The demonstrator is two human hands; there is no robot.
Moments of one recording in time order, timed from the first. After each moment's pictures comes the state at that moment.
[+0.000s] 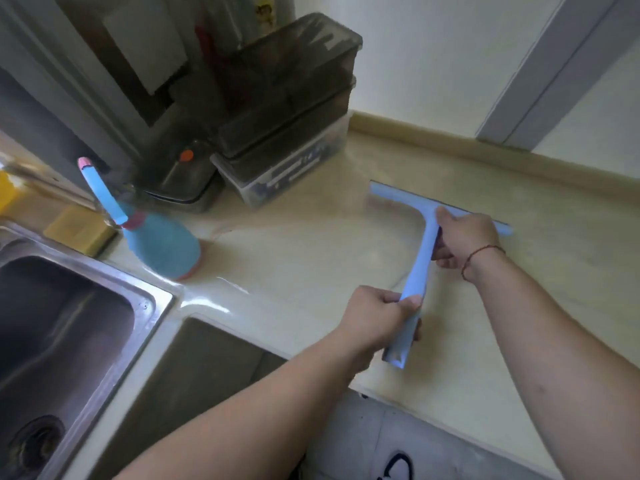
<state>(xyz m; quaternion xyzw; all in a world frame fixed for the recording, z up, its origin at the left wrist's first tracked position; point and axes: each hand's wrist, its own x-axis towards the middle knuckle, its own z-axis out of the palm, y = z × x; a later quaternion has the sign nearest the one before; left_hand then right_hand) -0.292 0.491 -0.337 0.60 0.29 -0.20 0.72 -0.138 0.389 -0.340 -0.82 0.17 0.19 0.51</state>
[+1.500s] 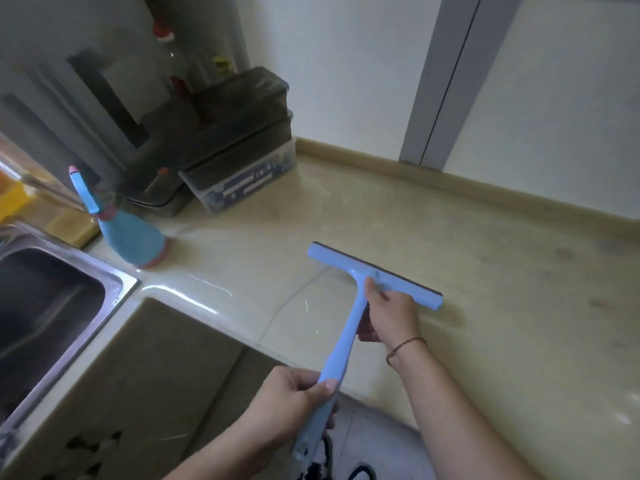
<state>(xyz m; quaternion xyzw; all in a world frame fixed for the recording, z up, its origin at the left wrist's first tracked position) -0.419 0.399 -0.294 0.64 0.32 -0.21 0.67 -0.265 0.292 -0.326 -0.74 0.15 0.28 0.59</state>
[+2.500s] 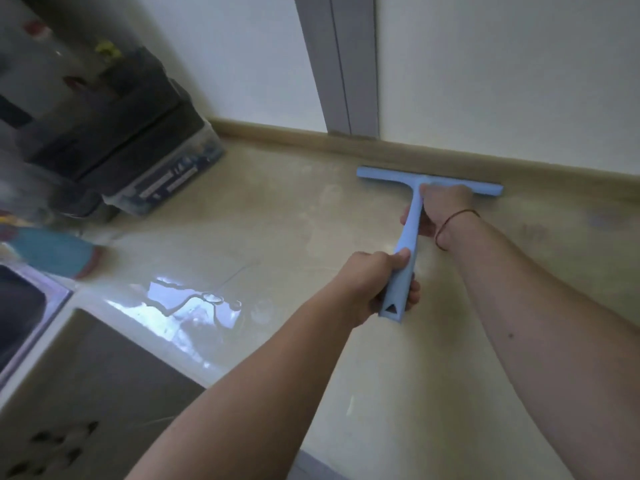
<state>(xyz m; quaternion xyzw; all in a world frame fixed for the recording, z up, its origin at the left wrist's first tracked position) -0.138 0.208 -0.325 0.53 0.38 -0.23 0.72 0.011 0.134 -0.381 -0.67 0.21 0.27 0.67</state>
